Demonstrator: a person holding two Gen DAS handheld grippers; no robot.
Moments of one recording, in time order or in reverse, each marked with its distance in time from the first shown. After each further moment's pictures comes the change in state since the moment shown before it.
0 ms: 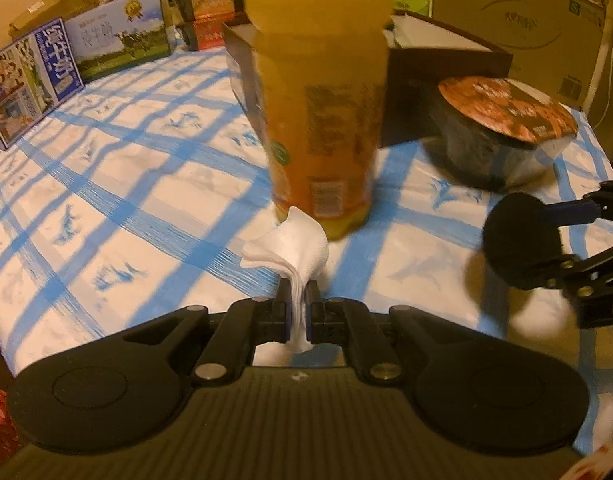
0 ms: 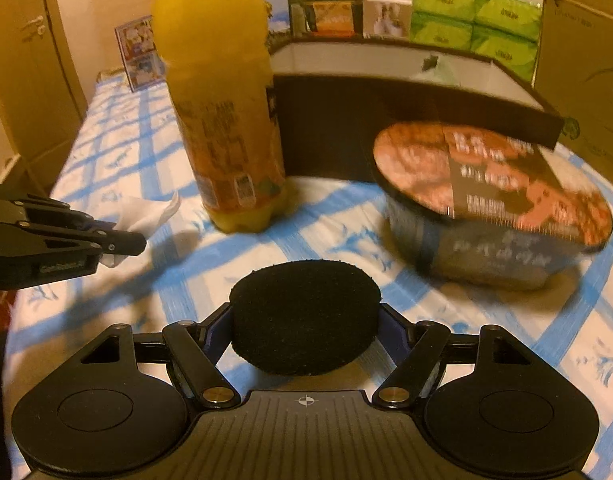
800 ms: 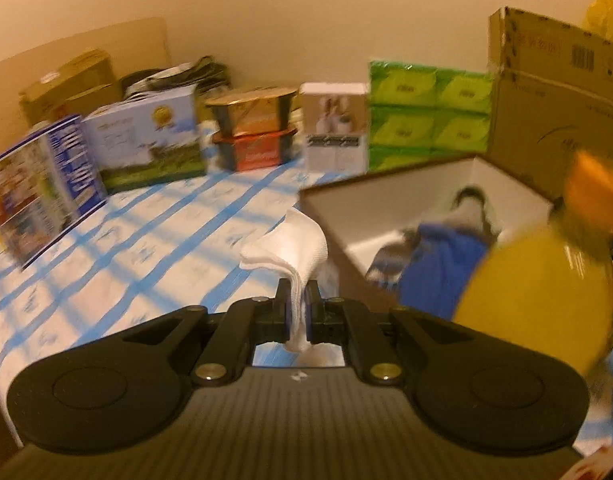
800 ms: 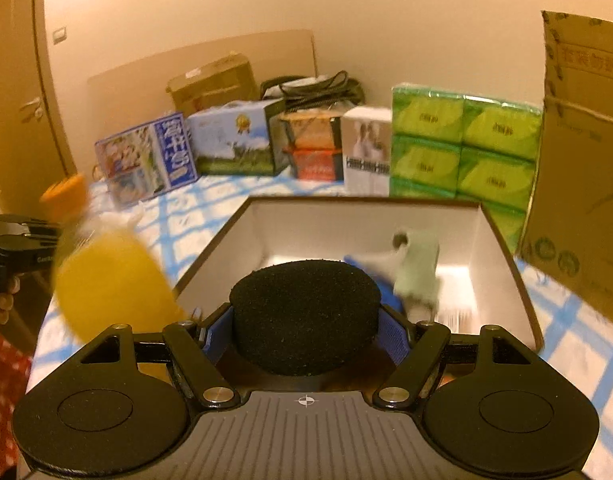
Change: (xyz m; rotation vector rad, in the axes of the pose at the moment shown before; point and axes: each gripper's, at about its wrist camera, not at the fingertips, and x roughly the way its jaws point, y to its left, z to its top) left arm 0.024 0.100 0.176 -0.001 -0.234 -0.007; right arm 0.007 -0.074 0.165 0.033 -0.233 0.036
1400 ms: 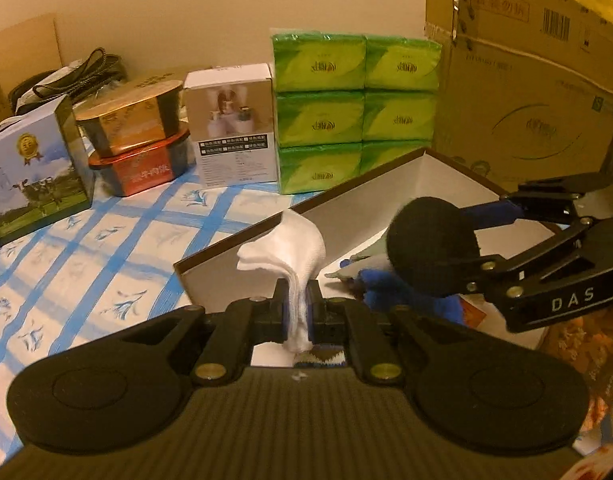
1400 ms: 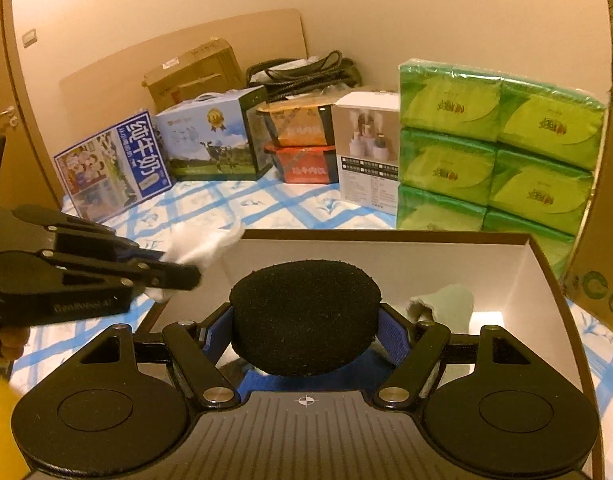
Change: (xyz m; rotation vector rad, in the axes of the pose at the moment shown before) left arm 0.128 -0.048 0.071 0.148 0.103 -0.227; right arm 0.123 -0.032 0.060 0.045 0.059 0.007
